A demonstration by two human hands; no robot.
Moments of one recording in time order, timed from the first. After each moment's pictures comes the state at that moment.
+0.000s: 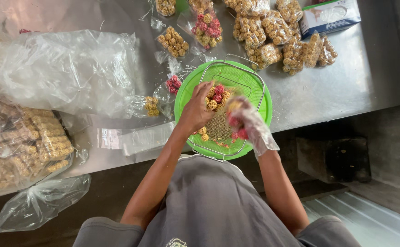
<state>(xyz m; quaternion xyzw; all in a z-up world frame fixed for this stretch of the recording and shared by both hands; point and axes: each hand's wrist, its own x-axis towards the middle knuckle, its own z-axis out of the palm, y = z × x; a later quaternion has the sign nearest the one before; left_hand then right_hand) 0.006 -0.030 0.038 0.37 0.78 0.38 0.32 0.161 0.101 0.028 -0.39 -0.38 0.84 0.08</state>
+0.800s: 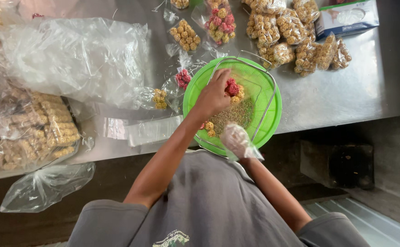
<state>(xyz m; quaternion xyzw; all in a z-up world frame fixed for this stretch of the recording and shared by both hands) -0.002 0.003 0.038 0.43 0.78 0.37 0.25 0.208 0.040 -0.110 -0.09 -0.99 0.03 -0.12</state>
